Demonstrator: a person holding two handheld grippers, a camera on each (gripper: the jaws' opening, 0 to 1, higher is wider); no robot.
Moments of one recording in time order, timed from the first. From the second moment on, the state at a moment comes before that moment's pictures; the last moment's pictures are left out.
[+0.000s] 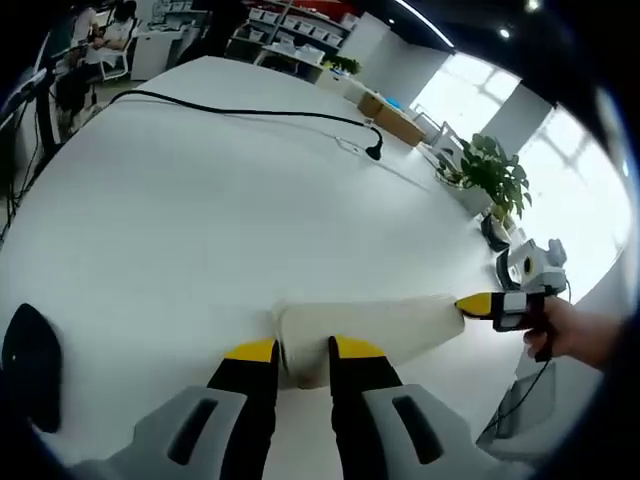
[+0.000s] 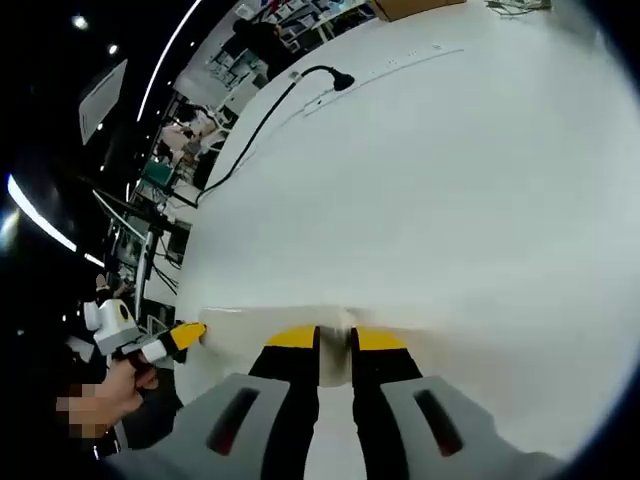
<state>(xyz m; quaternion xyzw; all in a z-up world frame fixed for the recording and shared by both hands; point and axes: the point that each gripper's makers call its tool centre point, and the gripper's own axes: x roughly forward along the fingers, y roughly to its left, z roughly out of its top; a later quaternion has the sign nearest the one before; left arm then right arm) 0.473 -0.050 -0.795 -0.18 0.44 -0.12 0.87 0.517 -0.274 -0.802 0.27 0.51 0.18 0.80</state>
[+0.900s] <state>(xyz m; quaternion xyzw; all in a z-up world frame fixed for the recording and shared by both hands) 0.437 -0.047 -0.798 -0.21 0.43 -0.11 0.87 0.447 -0.263 -0.783 0.24 0.49 0.17 0.82</state>
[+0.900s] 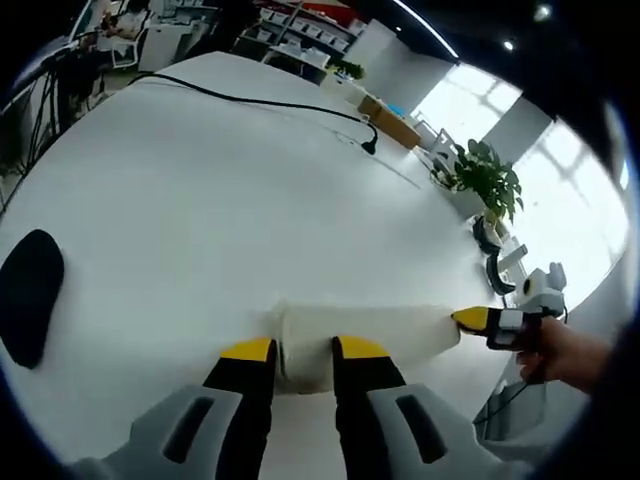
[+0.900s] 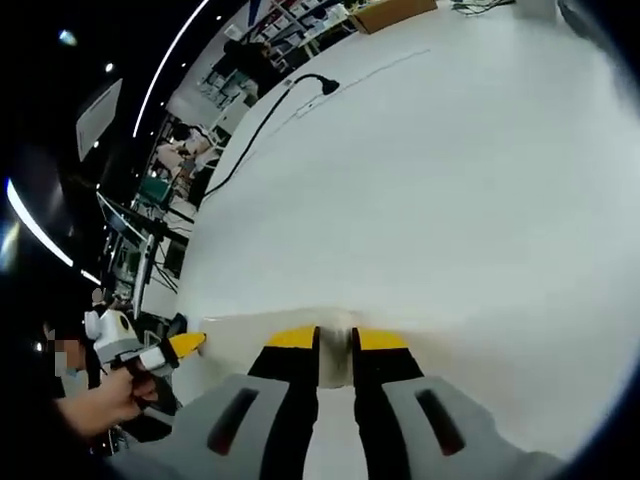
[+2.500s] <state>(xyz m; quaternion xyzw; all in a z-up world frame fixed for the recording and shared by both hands) 0.272 -0.039 -0.563 -0.02 0.18 -0.27 0.95 0.298 -0.304 -0.585 -0.10 0.21 0.37 0.90</state>
